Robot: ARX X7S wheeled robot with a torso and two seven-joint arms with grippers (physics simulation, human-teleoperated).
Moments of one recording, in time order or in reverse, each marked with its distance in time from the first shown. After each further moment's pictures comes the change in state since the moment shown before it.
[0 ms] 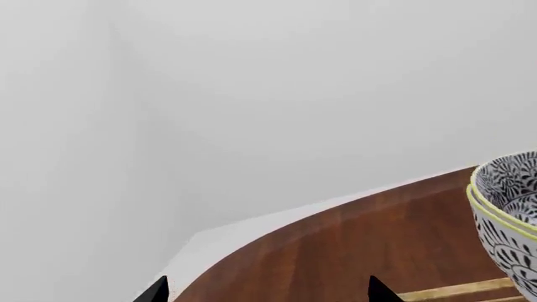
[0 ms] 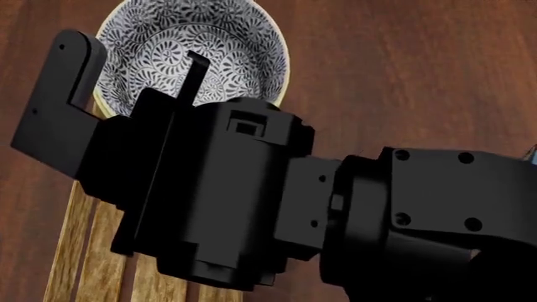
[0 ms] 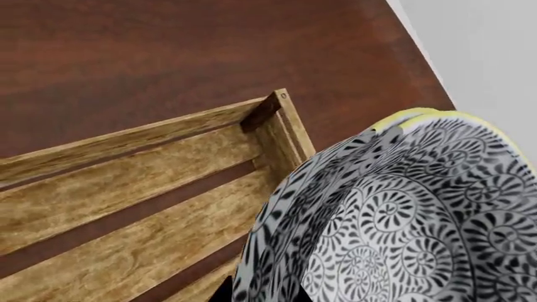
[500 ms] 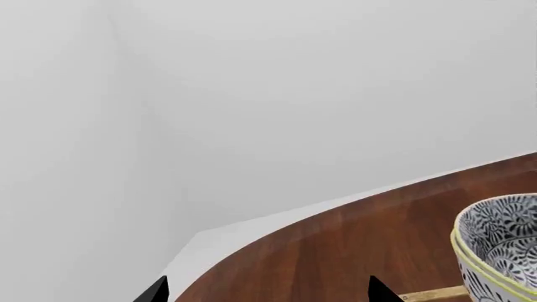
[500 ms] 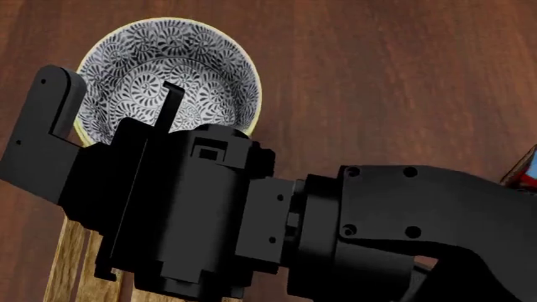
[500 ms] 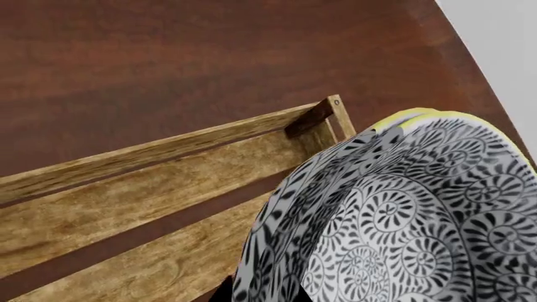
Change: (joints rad) left arm 0.008 -0.010 -0.005 -0.003 -0.011 0.011 -0.010; right arm -0.052 -0.071 -0.048 0.061 -0.042 -0.049 -0.060
